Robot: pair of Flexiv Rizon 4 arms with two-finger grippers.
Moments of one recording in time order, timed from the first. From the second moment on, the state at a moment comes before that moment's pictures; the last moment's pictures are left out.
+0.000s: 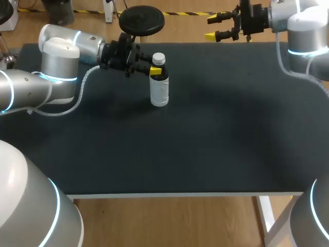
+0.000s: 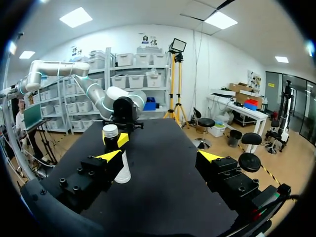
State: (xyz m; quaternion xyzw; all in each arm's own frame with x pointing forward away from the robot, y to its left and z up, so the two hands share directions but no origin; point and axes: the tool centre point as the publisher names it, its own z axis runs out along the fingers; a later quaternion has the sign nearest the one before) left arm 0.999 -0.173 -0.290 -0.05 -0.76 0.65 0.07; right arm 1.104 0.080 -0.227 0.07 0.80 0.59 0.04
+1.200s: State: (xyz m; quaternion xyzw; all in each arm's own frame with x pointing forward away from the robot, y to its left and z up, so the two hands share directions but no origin) left arm 0.999 -0.173 -0.290 -0.05 -0.76 0.65 0.07; right arm 1.072 0.158 -0.242 0.02 0.78 0.62 0.01
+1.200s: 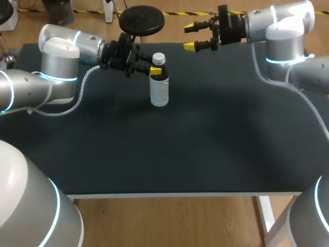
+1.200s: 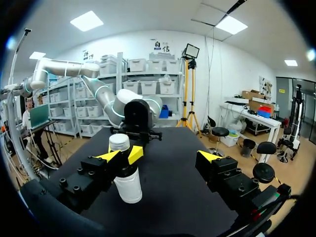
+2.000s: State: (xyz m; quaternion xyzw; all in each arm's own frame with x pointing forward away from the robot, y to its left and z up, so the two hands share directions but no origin) left arm 0.999 -0.173 -0.290 -0.05 -0.76 0.65 0.07; right arm 1.034 0.205 -0.248 0.04 0.77 0.63 0.00
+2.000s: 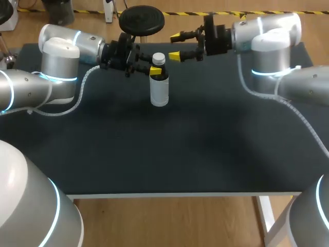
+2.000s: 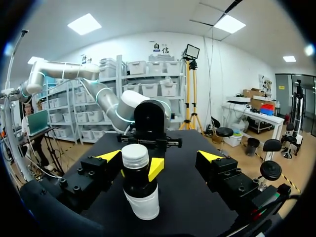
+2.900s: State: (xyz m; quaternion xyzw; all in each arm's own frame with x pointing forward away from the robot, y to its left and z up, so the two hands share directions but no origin) left arm 0.999 -0.173 -0.290 -0.05 -0.76 0.65 0.07; right arm 1.013 0.226 -0.250 0.03 0.76 0.65 -0.02
